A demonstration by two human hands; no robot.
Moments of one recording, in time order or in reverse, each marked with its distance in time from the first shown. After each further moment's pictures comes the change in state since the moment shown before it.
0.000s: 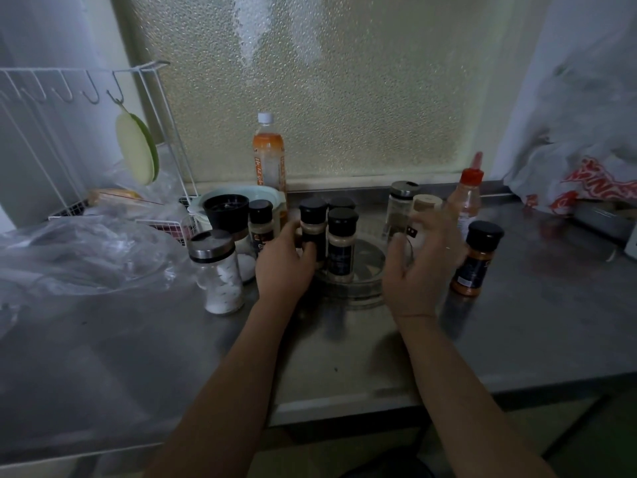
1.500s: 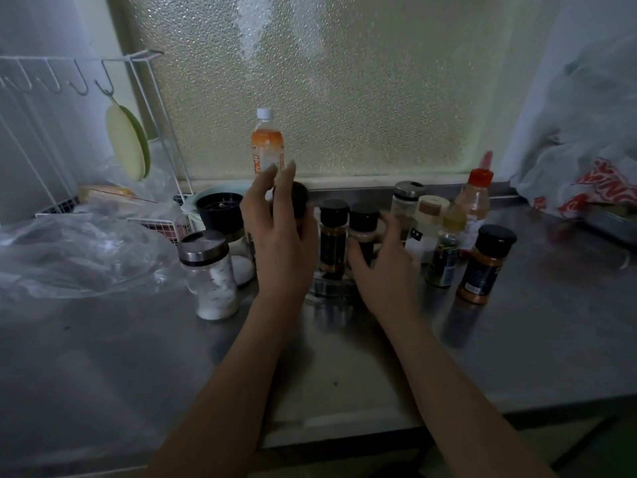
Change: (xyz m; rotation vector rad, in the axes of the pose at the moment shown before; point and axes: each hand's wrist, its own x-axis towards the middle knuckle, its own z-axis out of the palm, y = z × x) left_hand 0.009 0.039 -0.018 -0.115 0.420 0.313; right_hand -0.015 0.015 0.033 -0.044 -0.482 0.253
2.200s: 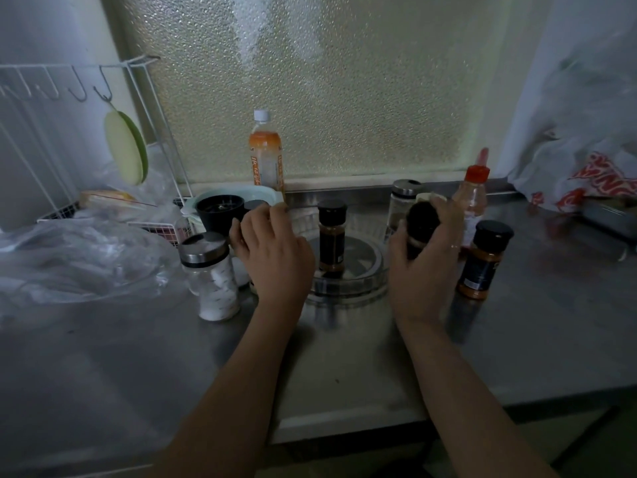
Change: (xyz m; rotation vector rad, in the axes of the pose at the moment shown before) left_hand -0.018 -0.014 0.001 0.536 -0.185 -0.055; right_hand -0.003 -0.018 -0.033 0.064 0.477 -0.123
